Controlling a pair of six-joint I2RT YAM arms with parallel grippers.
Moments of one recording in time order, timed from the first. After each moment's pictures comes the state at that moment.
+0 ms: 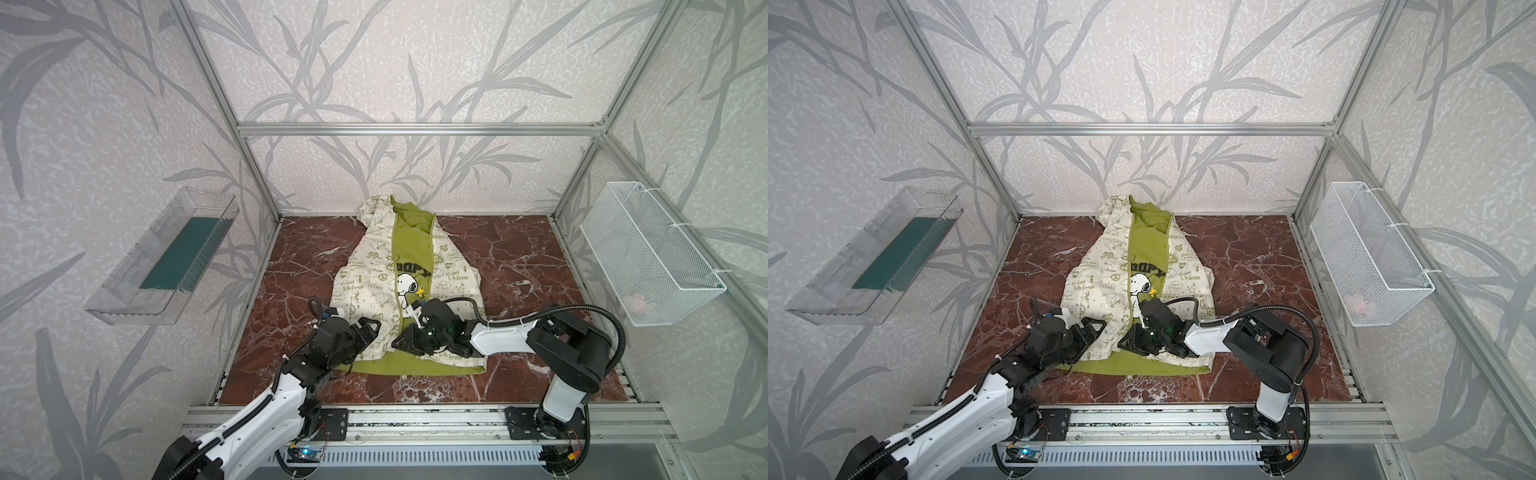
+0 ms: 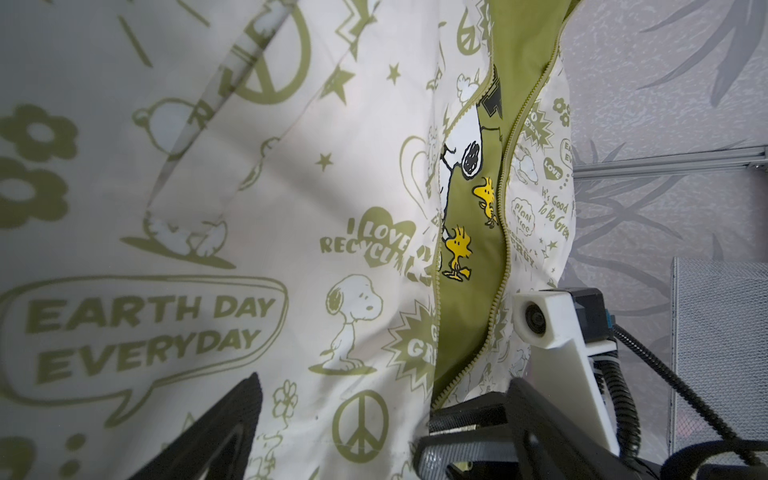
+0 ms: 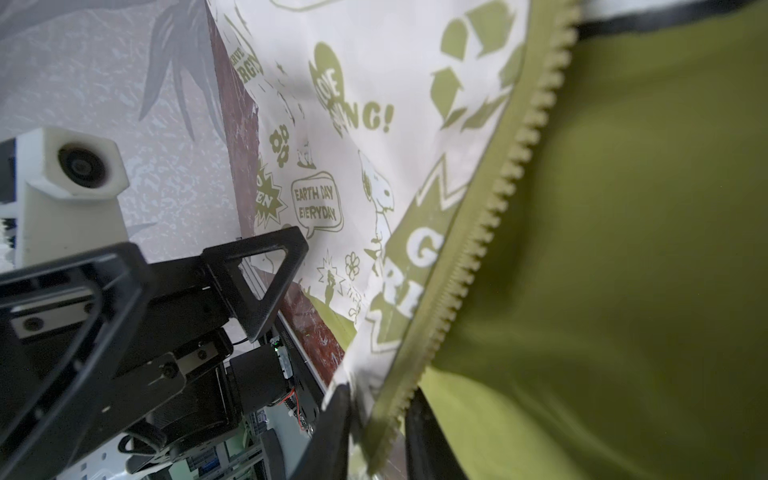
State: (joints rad) left arm -0.51 0.74 0.21 -0.11 0.12 -1.21; right arm 0.93 1.76 0.74 0.35 -0.48 1.15
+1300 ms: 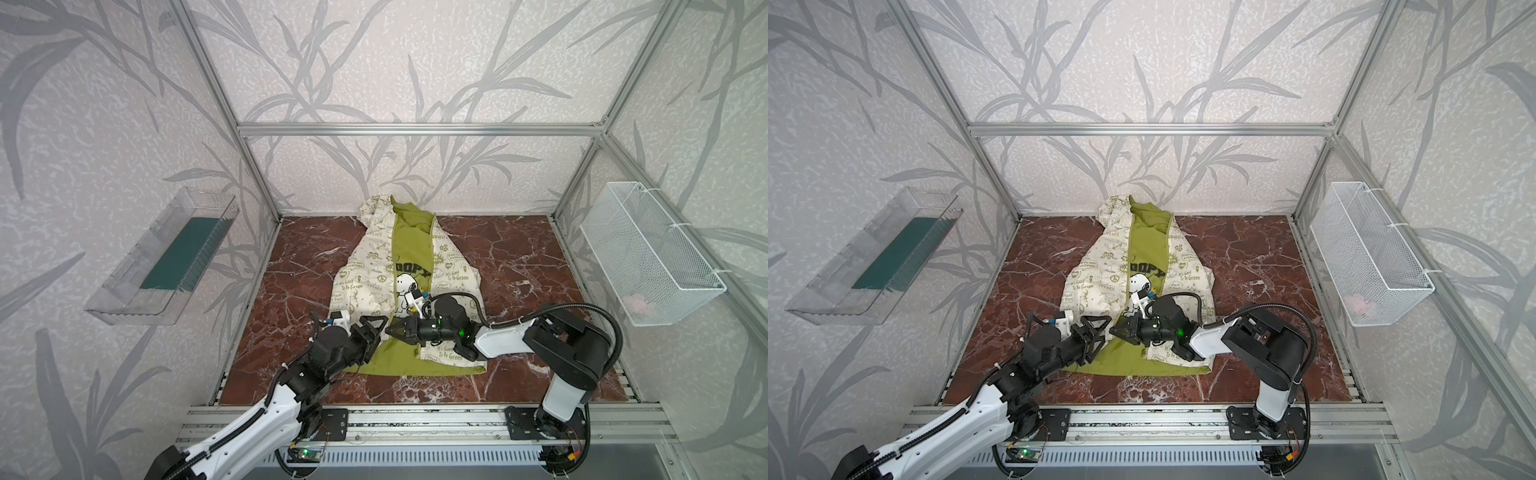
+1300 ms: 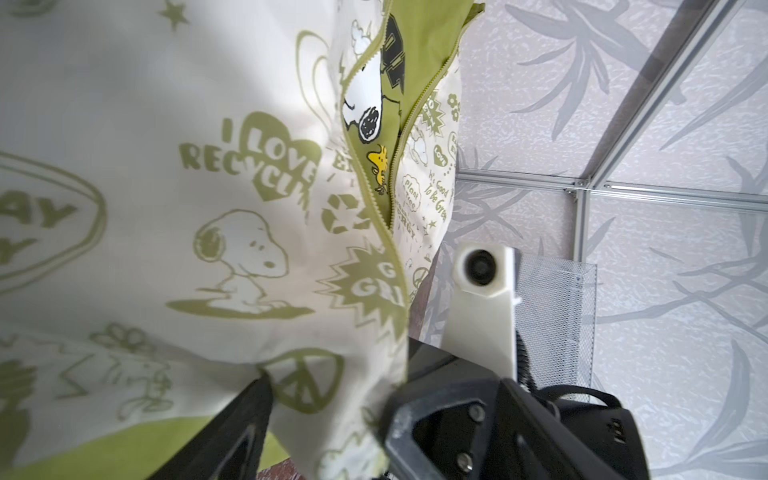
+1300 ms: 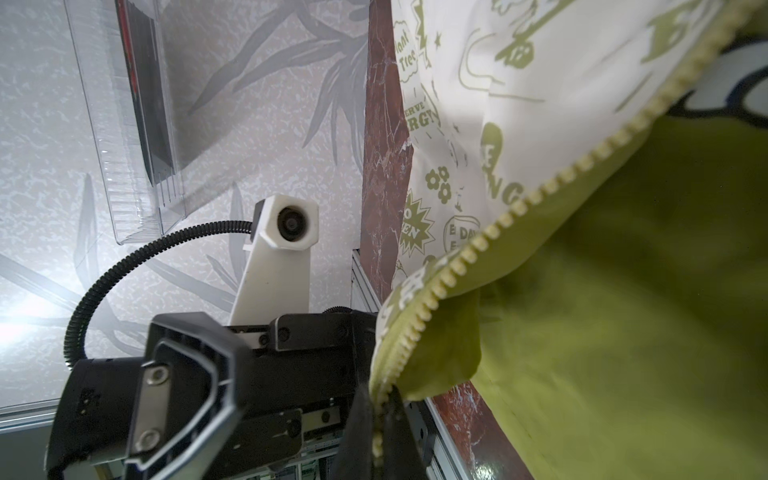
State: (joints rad) left arm -0.63 0.62 0.15 0.10 0.11 -1.54; right arm 0.90 1.81 0.66 0.86 -0.56 1.33
